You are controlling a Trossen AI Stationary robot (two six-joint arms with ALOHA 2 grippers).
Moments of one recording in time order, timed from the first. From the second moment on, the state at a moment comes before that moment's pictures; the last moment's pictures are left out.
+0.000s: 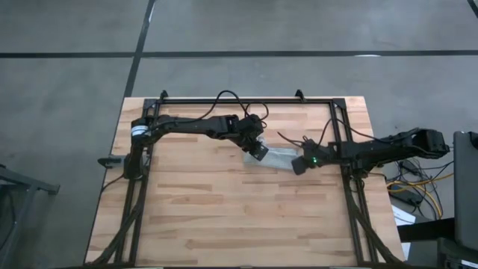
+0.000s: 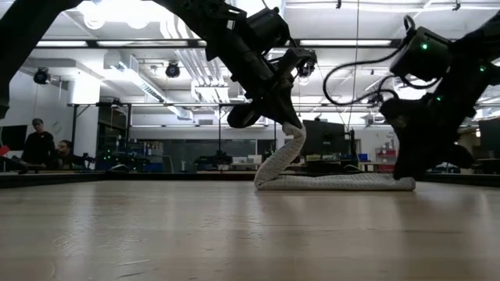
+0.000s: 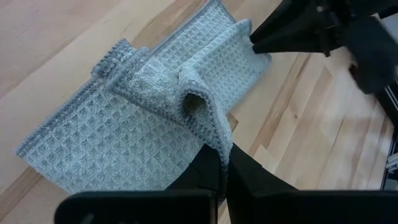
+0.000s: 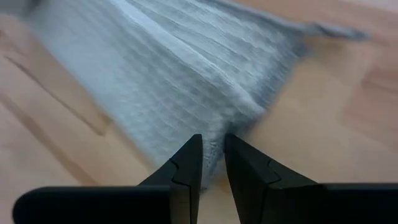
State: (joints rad) left arm 0.20 1.96 1.57 -0.45 0.20 -0.65; right arm -0.10 1.05 0.29 -0.23 0.12 1.02
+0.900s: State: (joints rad) left arm 0.20 1.96 1.57 -0.45 0.22 -0.66; right arm -0.10 1.06 0.25 -0.14 0.13 1.06
